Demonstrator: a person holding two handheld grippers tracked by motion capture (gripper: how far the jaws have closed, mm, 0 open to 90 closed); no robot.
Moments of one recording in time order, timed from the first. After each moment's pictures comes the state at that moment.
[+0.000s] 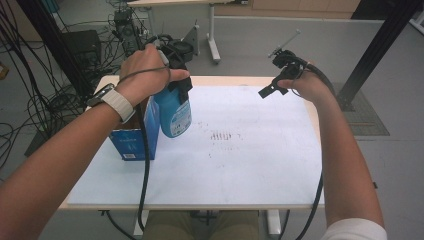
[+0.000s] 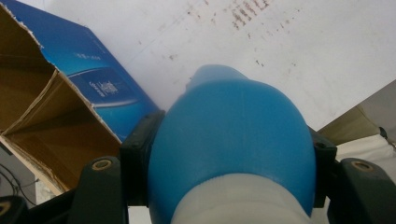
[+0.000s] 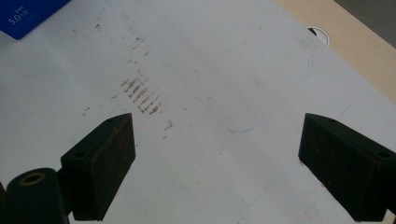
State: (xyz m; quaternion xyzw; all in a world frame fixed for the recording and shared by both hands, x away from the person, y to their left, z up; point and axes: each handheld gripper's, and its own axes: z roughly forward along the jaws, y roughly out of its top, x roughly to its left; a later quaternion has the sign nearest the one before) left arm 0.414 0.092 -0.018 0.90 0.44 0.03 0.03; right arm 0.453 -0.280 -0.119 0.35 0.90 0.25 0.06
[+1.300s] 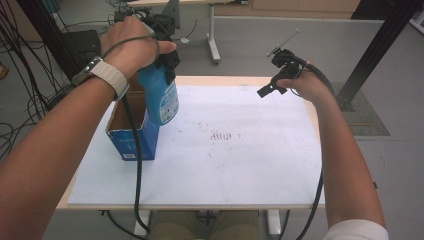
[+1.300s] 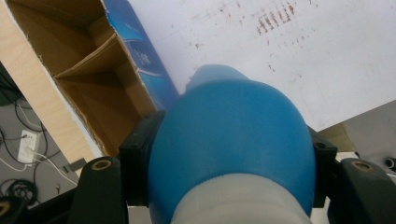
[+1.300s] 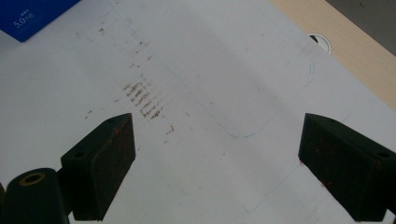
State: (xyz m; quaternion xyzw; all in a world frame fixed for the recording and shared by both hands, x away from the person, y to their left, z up) left arm 0.425 0.118 0.031 0.84 0.54 0.02 0.02; right arm 0.452 -0.278 -0.118 0.34 0.90 0.26 0.07
